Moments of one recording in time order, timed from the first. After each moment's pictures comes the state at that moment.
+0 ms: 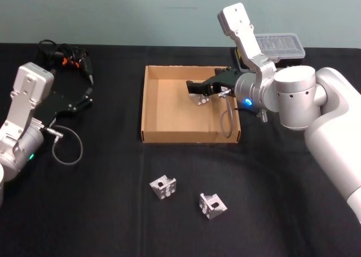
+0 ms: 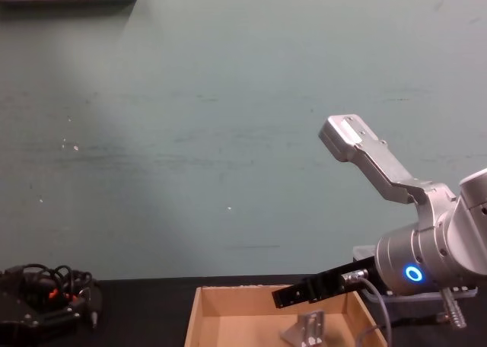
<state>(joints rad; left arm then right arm) -0.20 0.60 0.45 -1.41 -0.25 -0.12 0.03 0.63 0.18 -0.50 -1.12 0.25 0.52 0.25</state>
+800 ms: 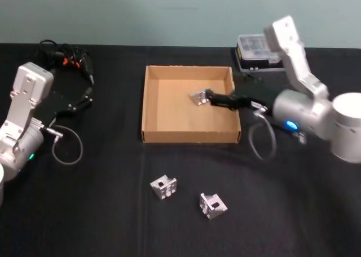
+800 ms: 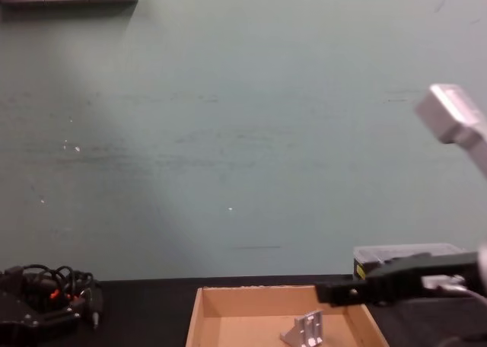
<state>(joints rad) -0.20 0.60 0.45 -1.41 -0.25 -0.12 0.03 0.39 0.38 -0.40 -1.44 0.32 0.39 0.42</state>
